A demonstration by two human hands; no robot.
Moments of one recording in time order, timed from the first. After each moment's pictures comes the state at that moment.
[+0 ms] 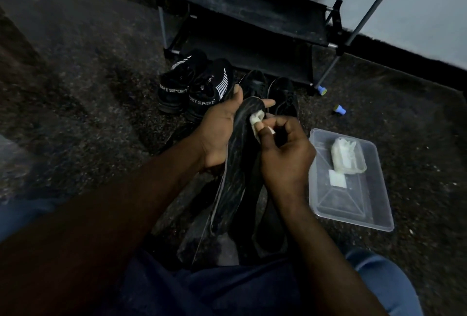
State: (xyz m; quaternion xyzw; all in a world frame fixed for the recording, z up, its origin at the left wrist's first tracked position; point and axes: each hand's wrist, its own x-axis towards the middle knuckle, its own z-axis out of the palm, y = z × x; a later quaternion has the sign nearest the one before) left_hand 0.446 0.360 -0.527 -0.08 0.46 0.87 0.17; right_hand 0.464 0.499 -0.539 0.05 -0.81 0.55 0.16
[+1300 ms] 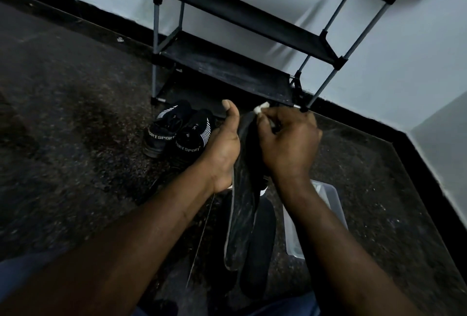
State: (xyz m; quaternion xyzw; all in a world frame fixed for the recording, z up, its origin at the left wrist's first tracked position) left_hand 0.435 0.361 -0.461 -0.08 0.44 0.89 0.05; right_hand 0.411 0.473 -0.428 0.12 -0.89 0.28 0.32
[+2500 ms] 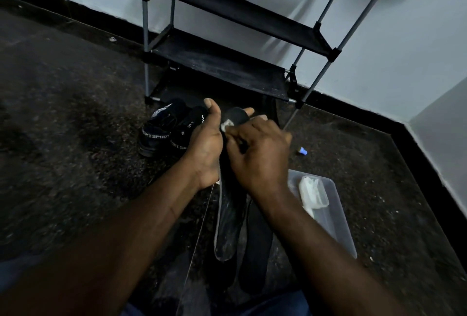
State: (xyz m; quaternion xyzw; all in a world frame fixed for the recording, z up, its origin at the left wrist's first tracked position) left_hand 0.425 0.350 -0.476 -0.07 0.43 0.90 0.06; right_hand 0.440 0.464 -0.448 0.24 -0.90 0.22 0.29
